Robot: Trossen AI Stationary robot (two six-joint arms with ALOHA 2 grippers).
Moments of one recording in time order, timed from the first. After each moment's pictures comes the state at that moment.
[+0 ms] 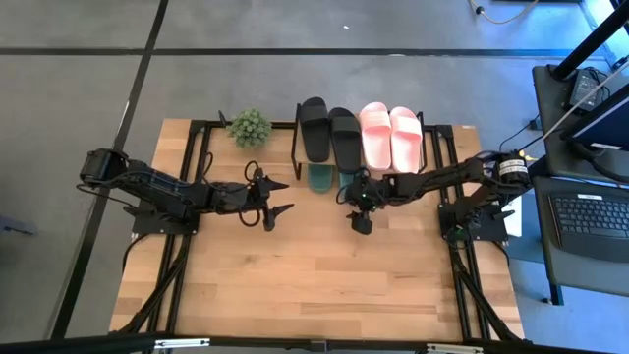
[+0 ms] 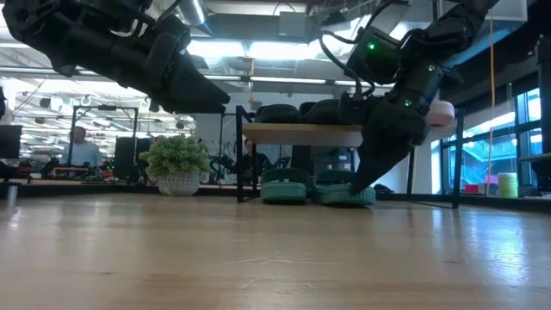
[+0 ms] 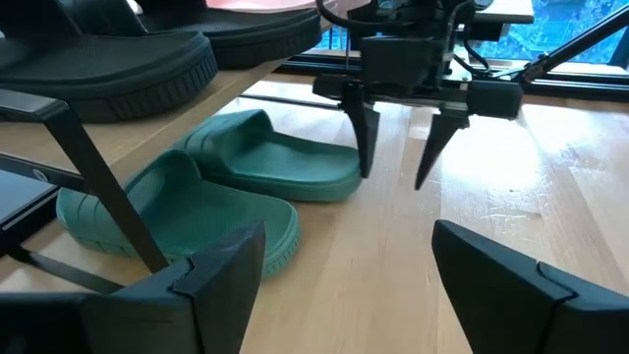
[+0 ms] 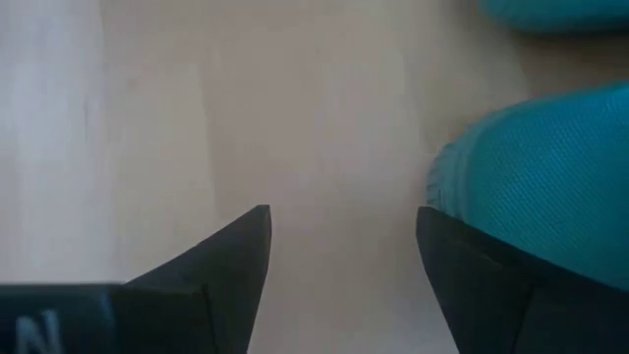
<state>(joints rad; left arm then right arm) -0.06 1.23 0.37 0.58 -0.37 -0.10 -0.10 1.60 0.75 -0.14 -0.03 0.13</state>
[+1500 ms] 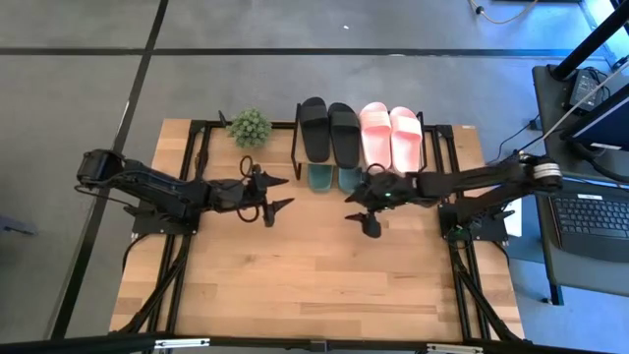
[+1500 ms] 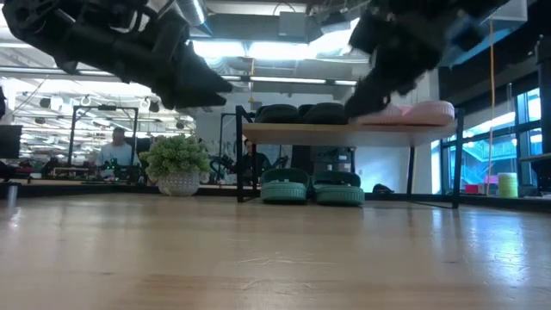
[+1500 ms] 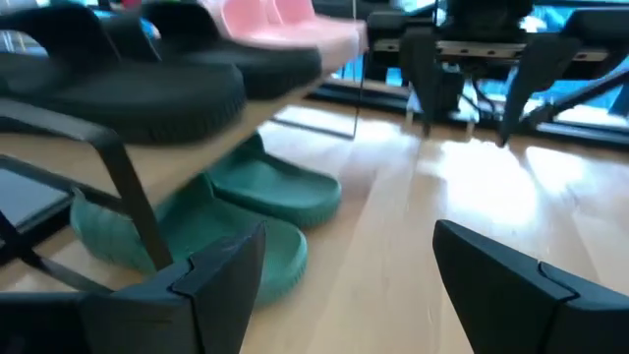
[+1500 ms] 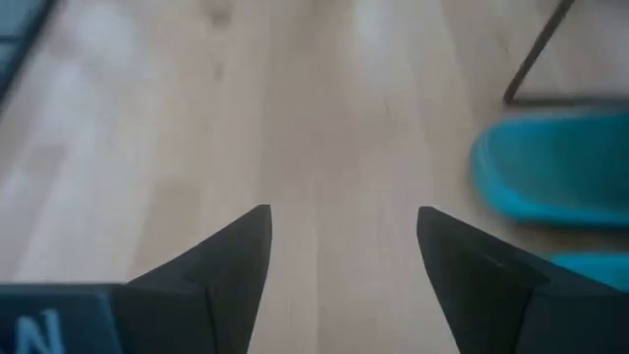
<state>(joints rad) -0.04 1.20 0.37 0.61 -0.38 -0.15 0.00 1.33 0.75 -0.10 -0.05 0.07</state>
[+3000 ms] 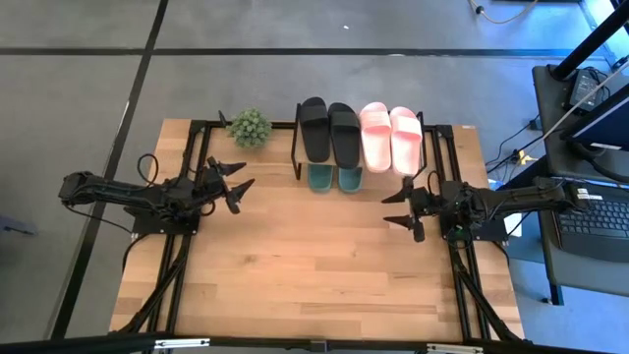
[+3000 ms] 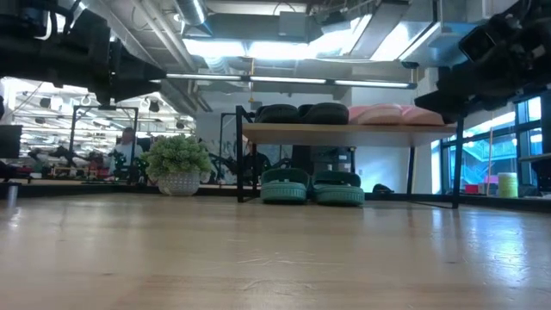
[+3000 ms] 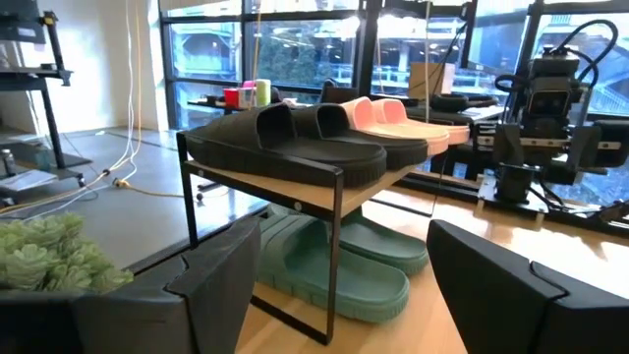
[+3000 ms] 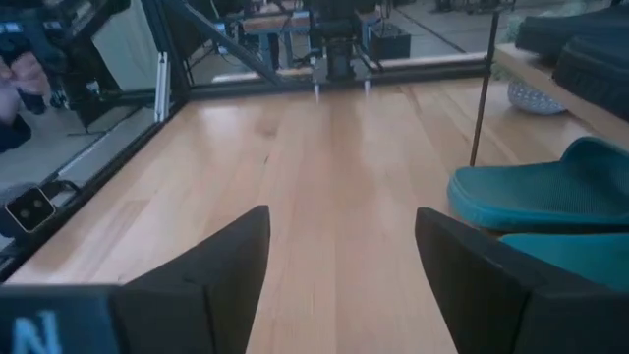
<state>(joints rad) -0.04 0.35 0.01 0.40 -0.60 -0.05 0.01 0.46 0.08 0.22 -0.06 0.09</state>
